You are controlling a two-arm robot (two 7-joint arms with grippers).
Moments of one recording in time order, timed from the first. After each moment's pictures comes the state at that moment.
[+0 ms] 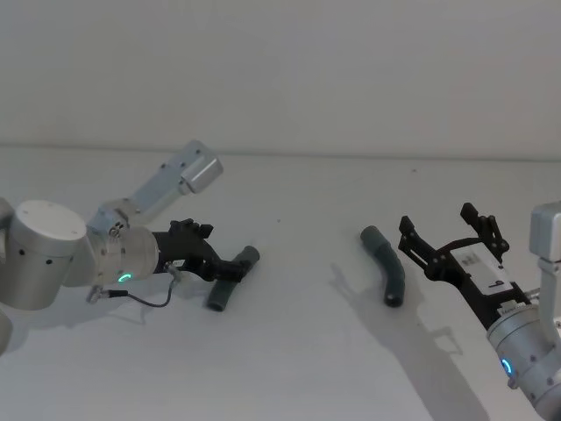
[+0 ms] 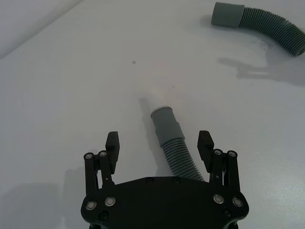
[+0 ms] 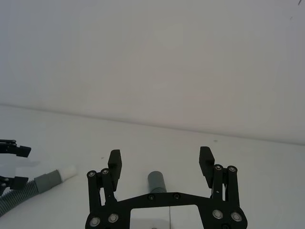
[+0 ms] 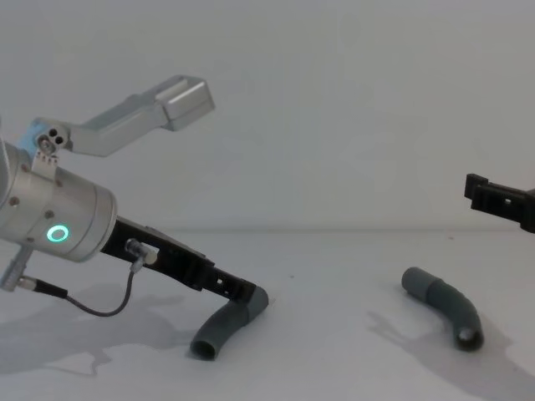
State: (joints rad) left arm -0.58 0.44 0.59 -1.44 -0.29 0.60 -0.49; right arm -0.01 0.34 -0.23 -1.77 0.29 0.03 0.07
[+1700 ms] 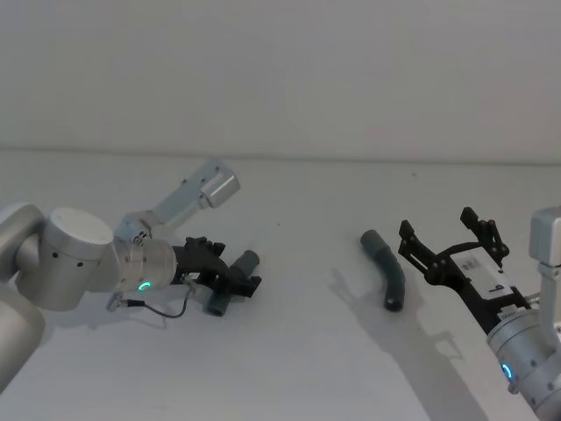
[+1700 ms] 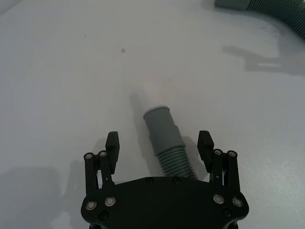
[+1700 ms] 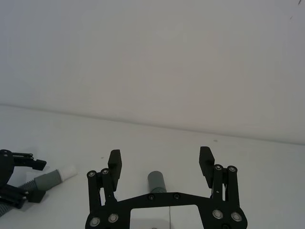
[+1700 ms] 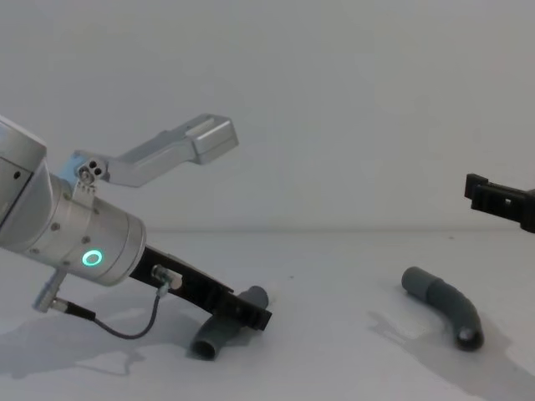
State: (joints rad) left arm -0.64 0.36 0.62 -1.28 -0.24 0.59 -0.54; right arm -0.01 0.34 -0.23 -1.77 0.29 0.03 0.07
